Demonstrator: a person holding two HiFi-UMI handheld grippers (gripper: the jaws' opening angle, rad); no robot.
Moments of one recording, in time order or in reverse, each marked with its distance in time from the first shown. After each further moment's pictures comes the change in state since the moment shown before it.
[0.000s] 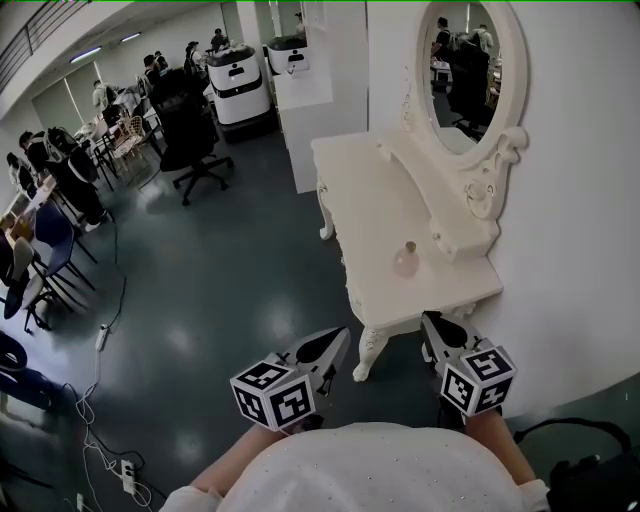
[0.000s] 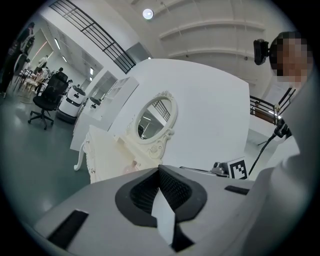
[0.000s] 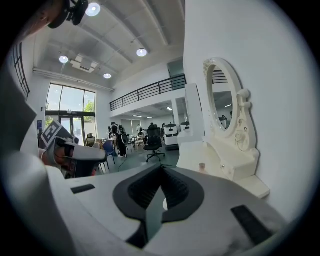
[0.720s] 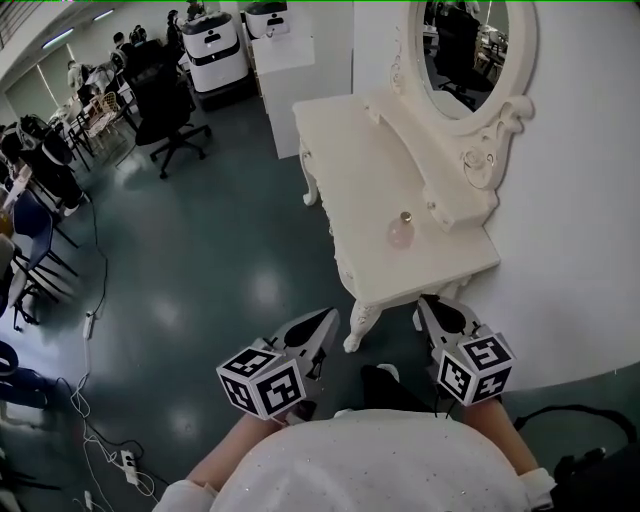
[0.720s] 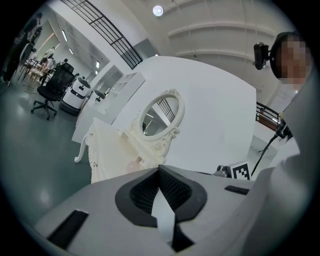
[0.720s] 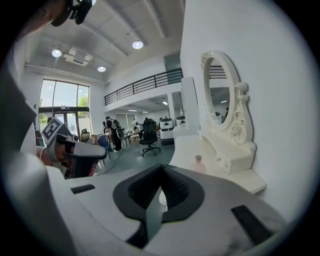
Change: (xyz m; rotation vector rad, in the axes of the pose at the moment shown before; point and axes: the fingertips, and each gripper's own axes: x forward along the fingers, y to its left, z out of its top) left arm 0.011 0.037 -0.008 -0.074 0.026 0.006; right arm 0.020 -0.008 -0.021 0.010 0.070 -0.056
